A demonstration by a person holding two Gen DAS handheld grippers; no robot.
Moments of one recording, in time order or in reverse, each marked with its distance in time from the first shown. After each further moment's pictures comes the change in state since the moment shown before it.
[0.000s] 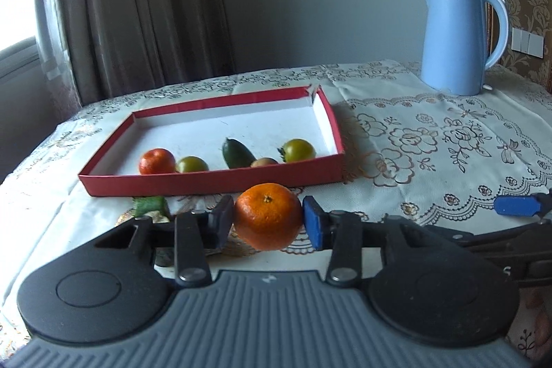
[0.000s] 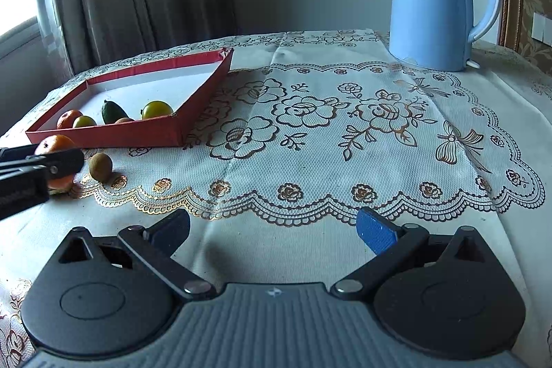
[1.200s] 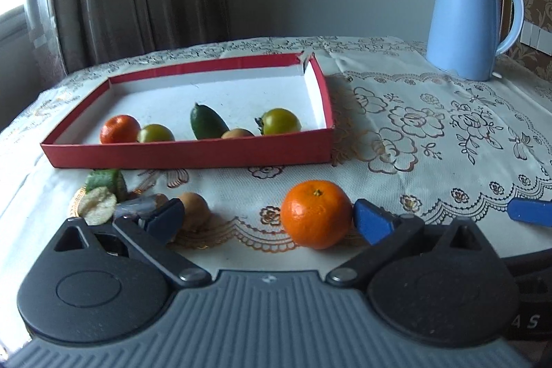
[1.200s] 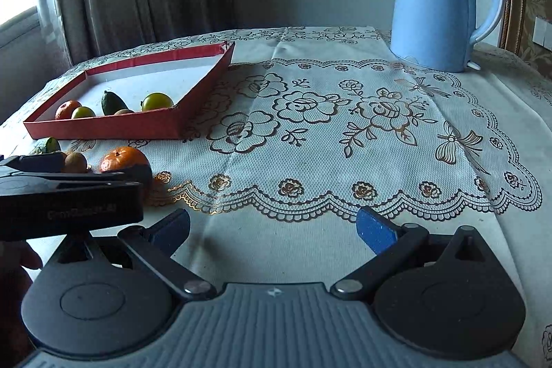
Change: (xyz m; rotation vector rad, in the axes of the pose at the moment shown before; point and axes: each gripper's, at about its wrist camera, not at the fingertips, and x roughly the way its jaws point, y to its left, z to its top) left arm 0.047 -0.021 -0.006 -0.050 0.104 -0.034; right arm 0.000 0.003 0.000 -0.021 0.019 -0.012
